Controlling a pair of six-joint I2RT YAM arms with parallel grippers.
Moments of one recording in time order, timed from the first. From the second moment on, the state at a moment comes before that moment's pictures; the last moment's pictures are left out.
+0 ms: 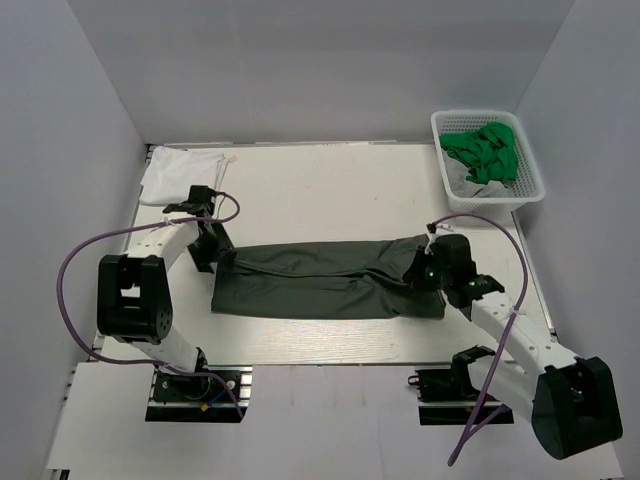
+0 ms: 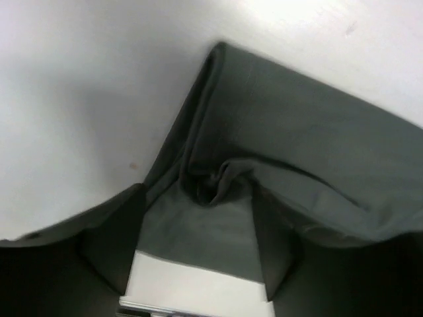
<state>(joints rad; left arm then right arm) -0.07 1.60 1.05 -0.75 -0.07 -0.54 0.34 0.99 0.49 -0.25 -0.12 0.37</state>
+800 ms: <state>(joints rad) -0.08 1.59 1.21 -0.66 0.26 -0.57 0.34 1.15 0.67 -0.31 -0.34 0.48</state>
